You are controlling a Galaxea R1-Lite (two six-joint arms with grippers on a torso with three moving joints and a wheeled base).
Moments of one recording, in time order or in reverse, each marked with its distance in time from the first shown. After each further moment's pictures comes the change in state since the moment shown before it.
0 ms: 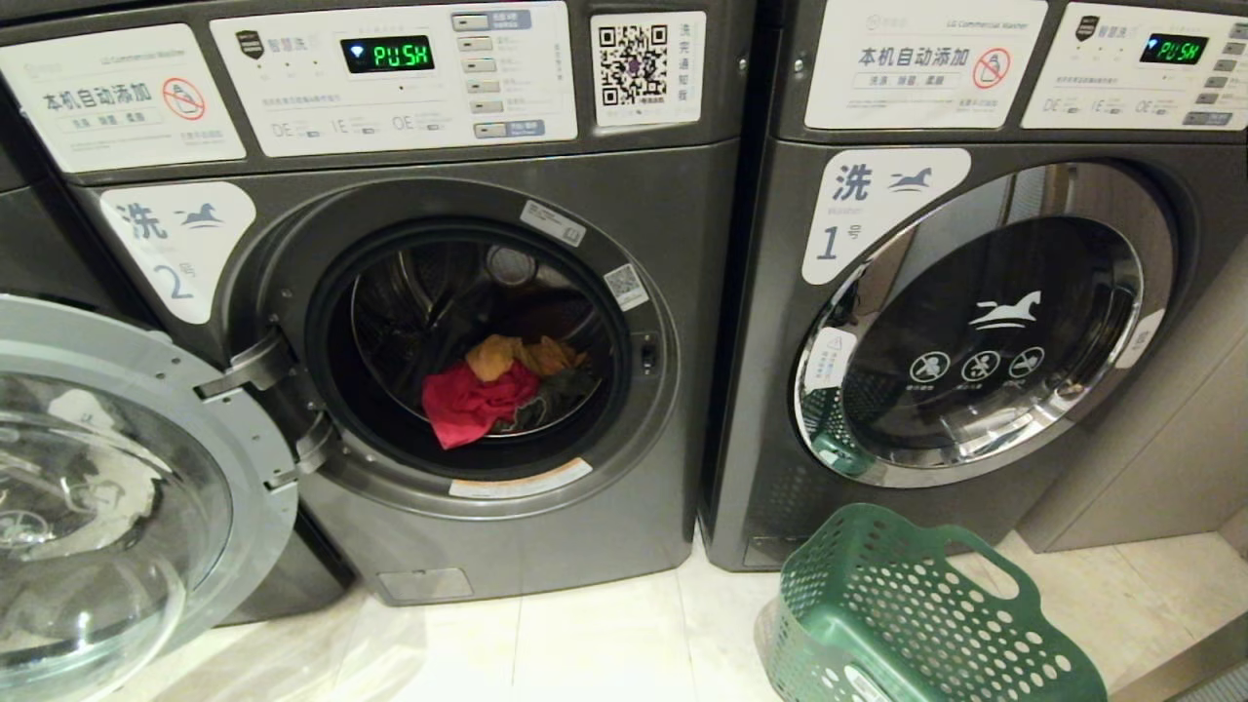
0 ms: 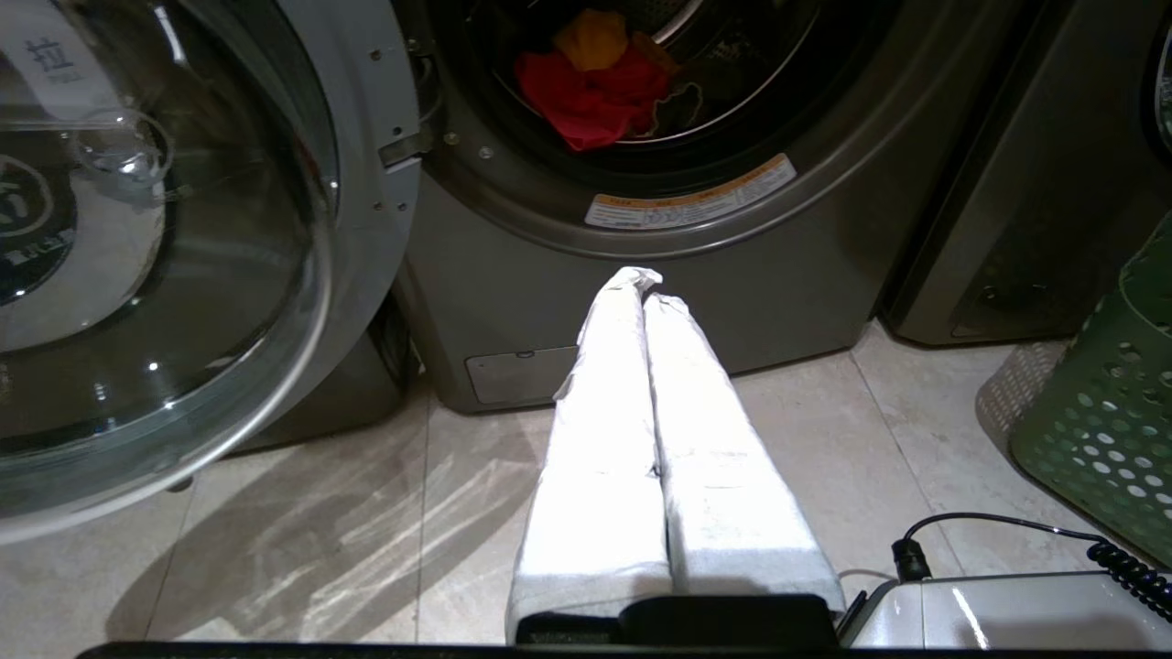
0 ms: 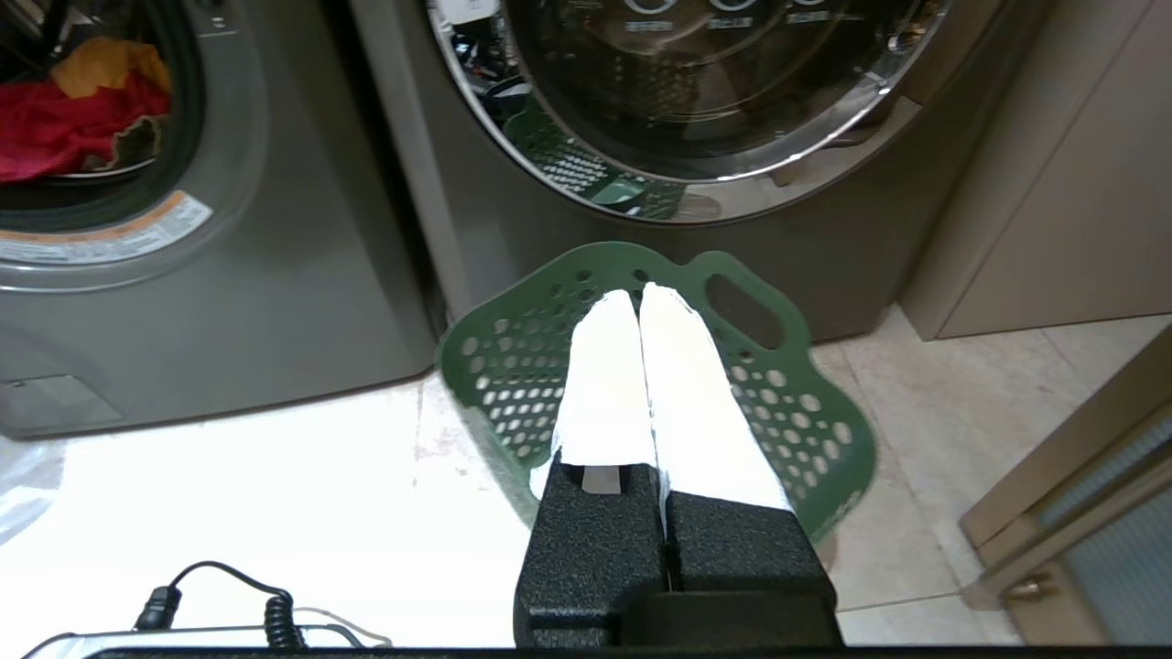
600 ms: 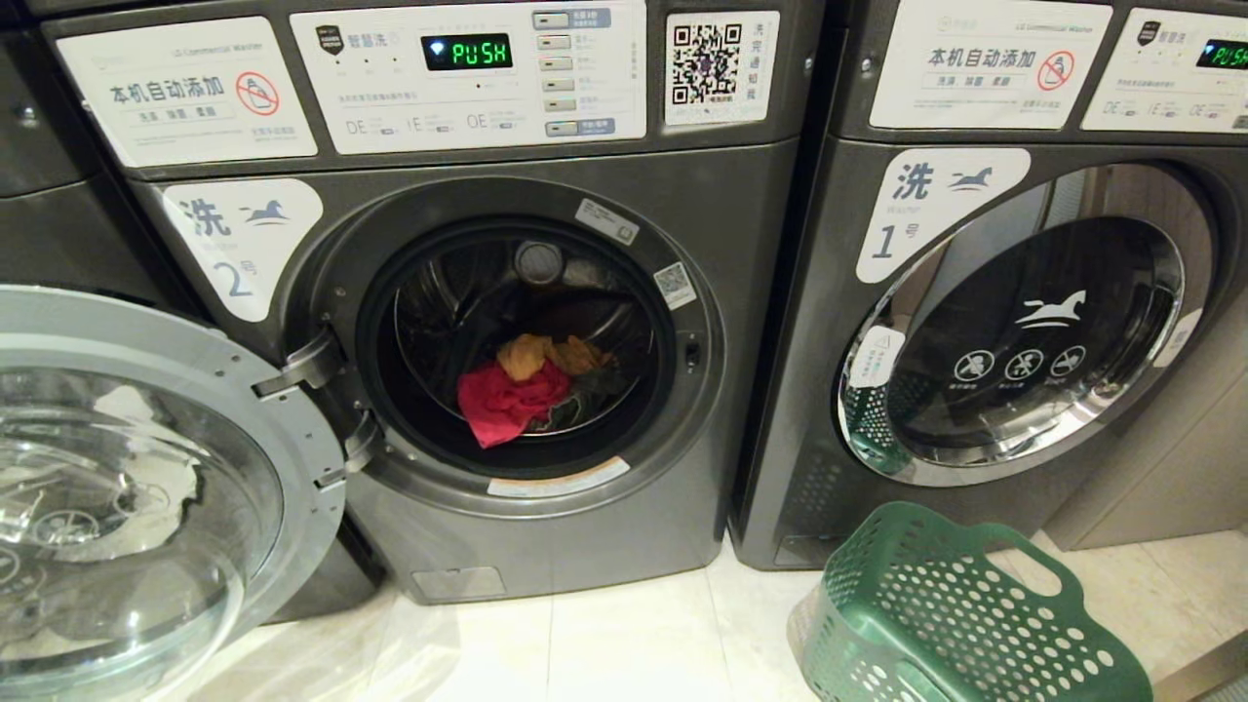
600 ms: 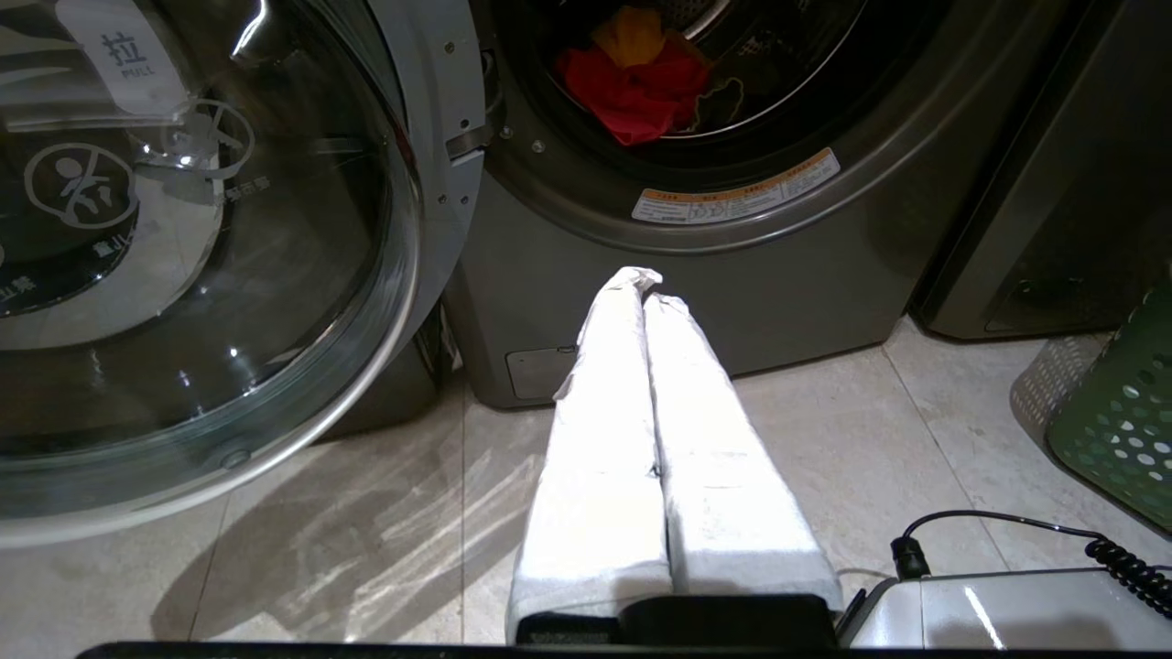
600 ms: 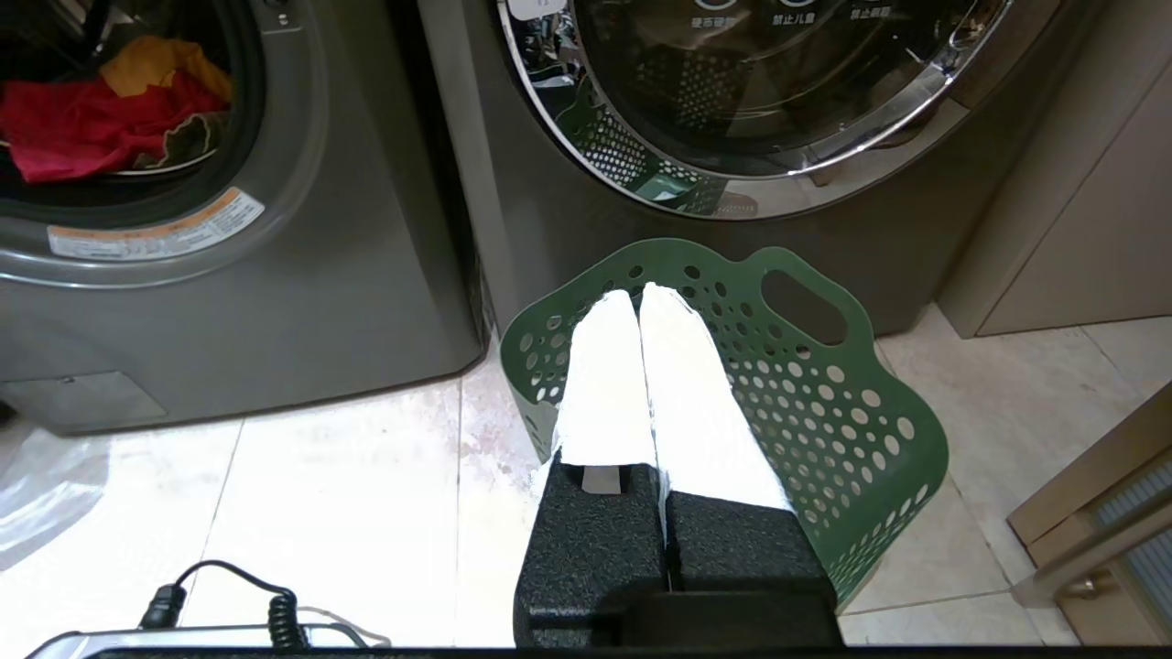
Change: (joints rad) left arm 0.000 0.000 0.000 0.001 0.000 0.004; right arm 0.000 0.000 0.000 0.000 0.000 0.004
